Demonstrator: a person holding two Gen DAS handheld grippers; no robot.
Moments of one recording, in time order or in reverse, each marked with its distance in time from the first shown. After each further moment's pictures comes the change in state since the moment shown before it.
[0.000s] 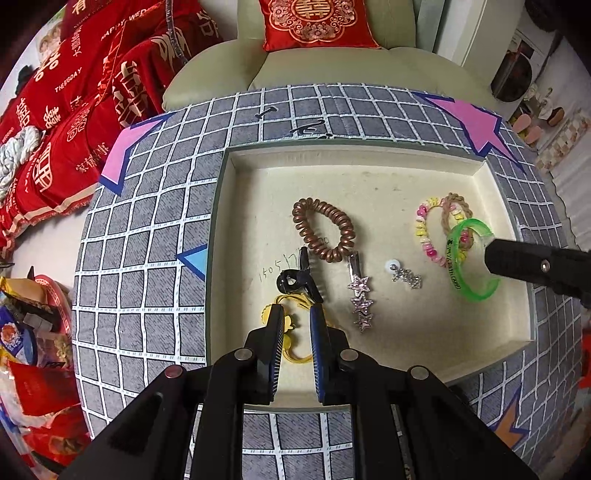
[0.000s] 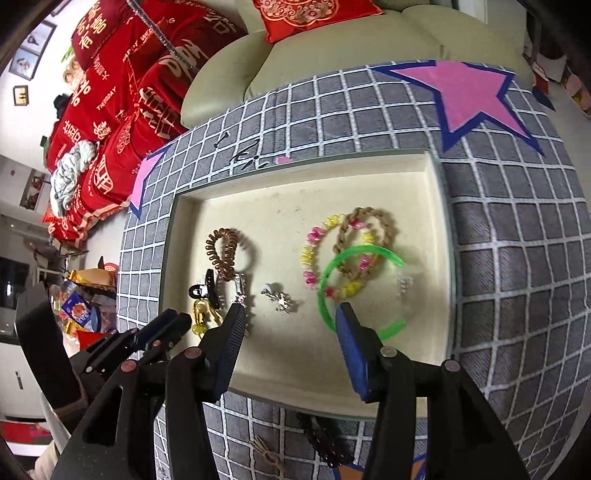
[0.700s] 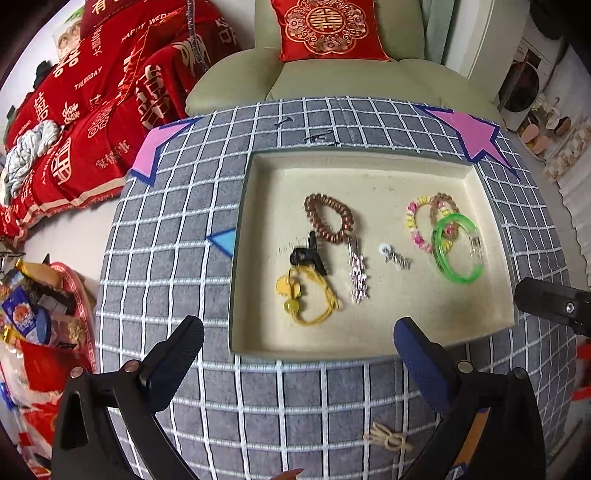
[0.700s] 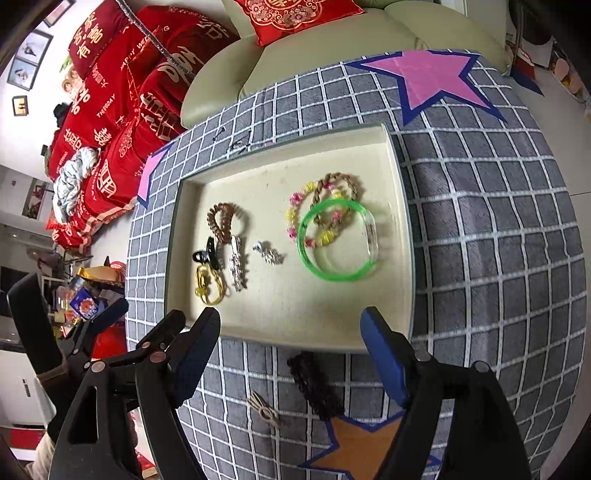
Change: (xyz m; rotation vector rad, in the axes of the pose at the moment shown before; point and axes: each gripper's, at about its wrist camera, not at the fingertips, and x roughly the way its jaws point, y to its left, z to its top) left arm -0.044 -0.001 -0.027 -0.045 -0.027 0.049; right arm -0.038 -0.018 -0.043 0.035 0.000 0.012
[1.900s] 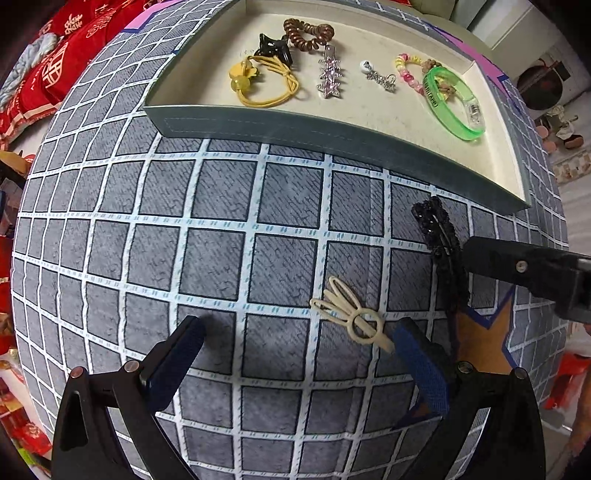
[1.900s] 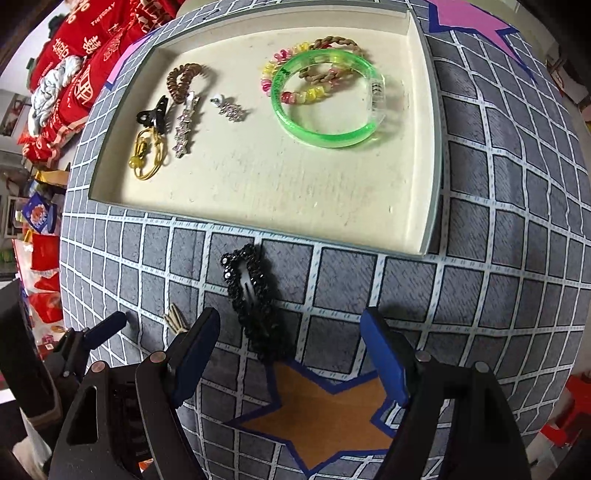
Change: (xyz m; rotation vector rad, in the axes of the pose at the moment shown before) left arm 0.064 -0.068 -0.117 -0.171 0.239 -0.105; right arm 0.071 -0.012 -0.055 -0.185 0.260 -0.153
